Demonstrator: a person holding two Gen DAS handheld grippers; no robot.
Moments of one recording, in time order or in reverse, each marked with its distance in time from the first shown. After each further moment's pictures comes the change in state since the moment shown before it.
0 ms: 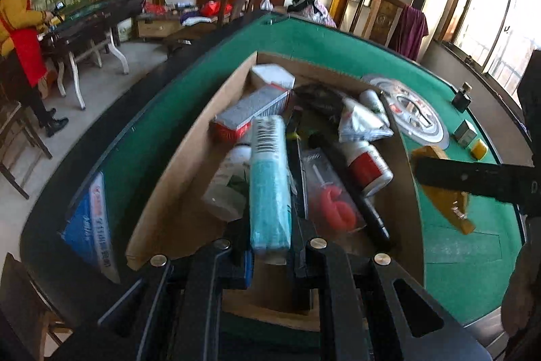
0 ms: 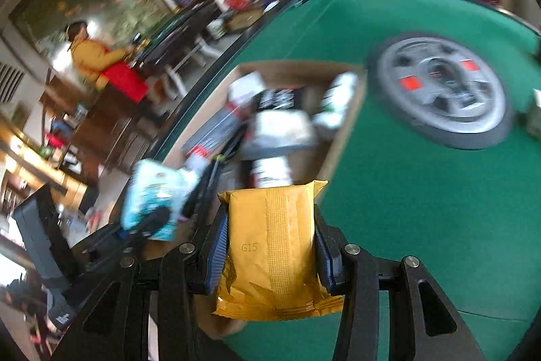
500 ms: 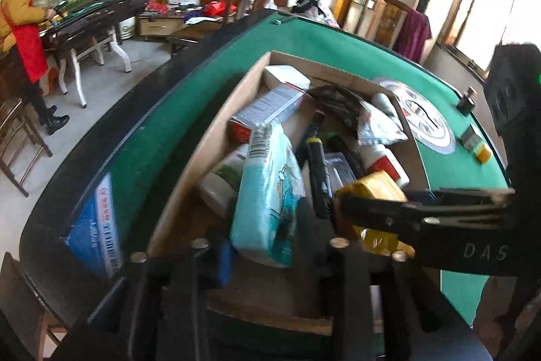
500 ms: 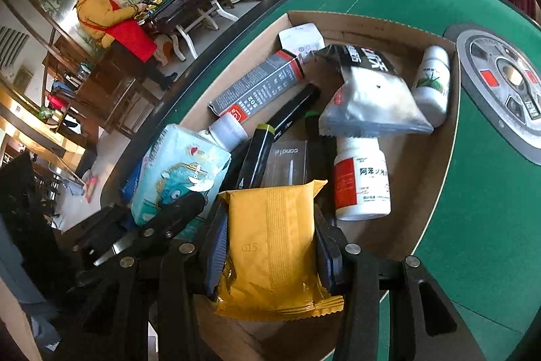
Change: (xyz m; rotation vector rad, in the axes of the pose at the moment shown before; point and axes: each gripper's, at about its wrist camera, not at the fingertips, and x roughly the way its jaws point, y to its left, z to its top) left arm -0.001 0.017 0.001 -0.025 -0.022 0.008; right arm 0.076 0.047 0.003 -0.083 0.123 -0.008
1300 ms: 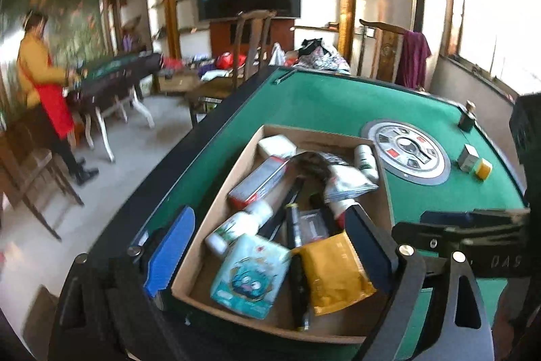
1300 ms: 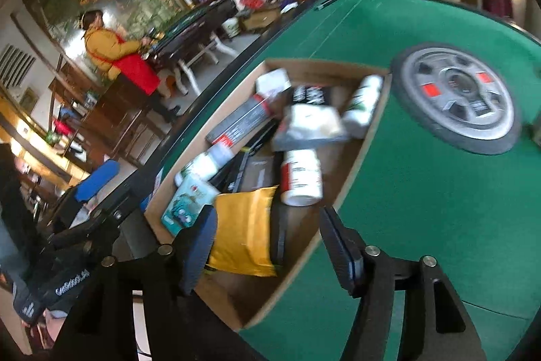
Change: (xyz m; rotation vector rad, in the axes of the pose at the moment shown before) left arm -0.071 -0.065 0.023 0.150 -0.204 0.141; right arm -0.080 -0.034 -0.022 0.042 -0.164 0.007
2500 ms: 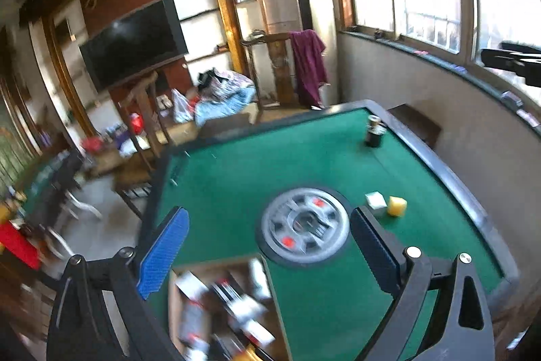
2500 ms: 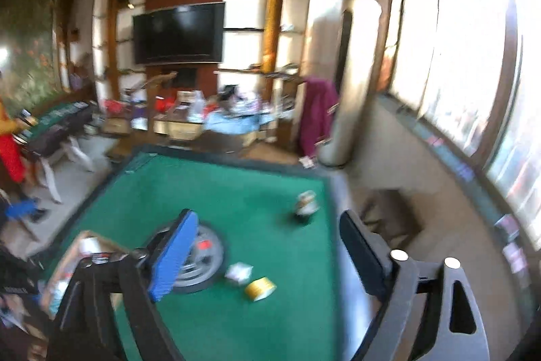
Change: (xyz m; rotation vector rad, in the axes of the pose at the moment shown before) left arm -0.038 -0.180 0.217 0.409 -0.033 -0.245; right arm -0.361 -0.098 0.122 -0.027 -0.431 -0.764
